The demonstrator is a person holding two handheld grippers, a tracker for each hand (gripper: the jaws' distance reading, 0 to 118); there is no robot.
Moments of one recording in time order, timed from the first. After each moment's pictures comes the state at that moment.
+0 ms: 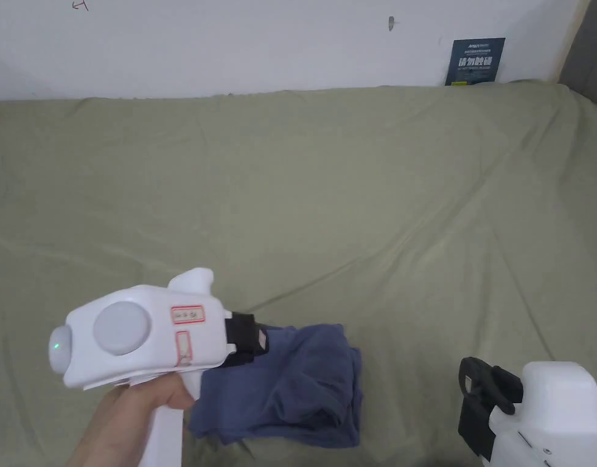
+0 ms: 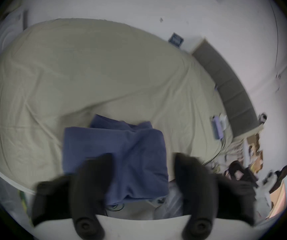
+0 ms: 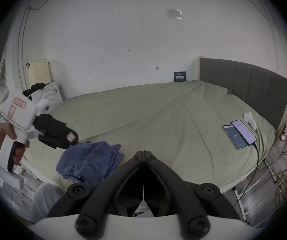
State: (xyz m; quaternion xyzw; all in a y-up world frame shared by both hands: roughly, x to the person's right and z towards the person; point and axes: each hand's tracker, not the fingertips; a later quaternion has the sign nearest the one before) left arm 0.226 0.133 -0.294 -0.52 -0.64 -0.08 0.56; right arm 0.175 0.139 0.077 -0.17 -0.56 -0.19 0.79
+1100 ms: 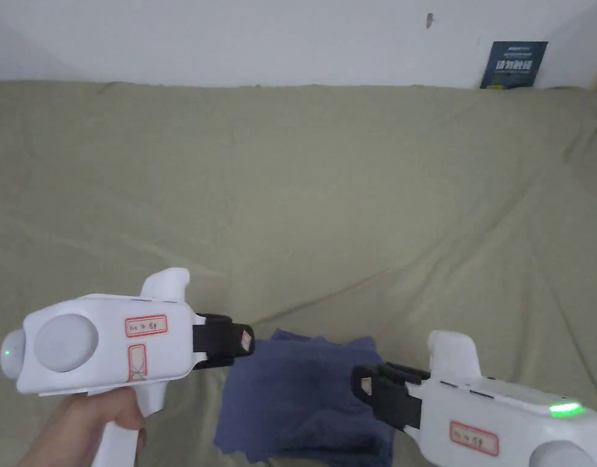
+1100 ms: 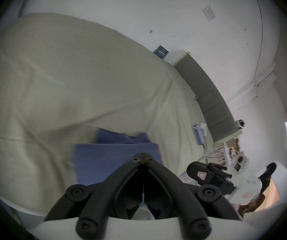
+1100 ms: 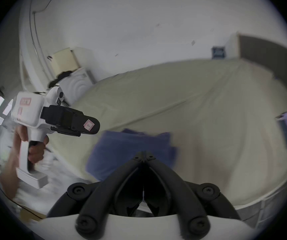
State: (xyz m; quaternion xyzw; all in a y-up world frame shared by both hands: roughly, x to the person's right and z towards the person) left arm 0.213 0.137 -0.361 -0.50 -0.66 -0.10 0.56; right arm 0.279 0.093 -0.013 -0.20 -0.27 -0.42 0.85
